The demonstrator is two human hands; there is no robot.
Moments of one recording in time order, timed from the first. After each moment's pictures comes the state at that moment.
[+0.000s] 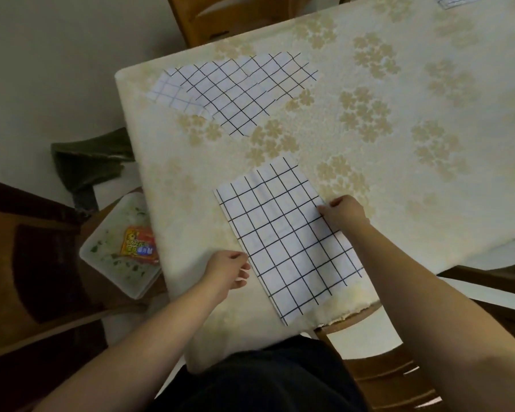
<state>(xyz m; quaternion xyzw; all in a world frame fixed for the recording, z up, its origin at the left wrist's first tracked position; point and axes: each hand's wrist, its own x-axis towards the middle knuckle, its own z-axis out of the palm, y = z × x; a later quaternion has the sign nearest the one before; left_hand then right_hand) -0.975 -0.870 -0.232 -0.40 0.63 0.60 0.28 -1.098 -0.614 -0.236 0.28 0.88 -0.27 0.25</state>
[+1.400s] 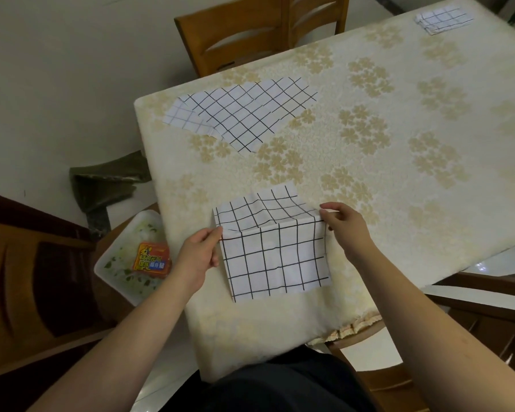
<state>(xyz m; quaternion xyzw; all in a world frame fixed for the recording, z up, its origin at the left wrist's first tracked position) -0.996 -0.932 -0.168 -0.32 0.66 0.67 0.14 -1.042 -0.639 -0.183 0.20 0.77 -0.60 0.11</state>
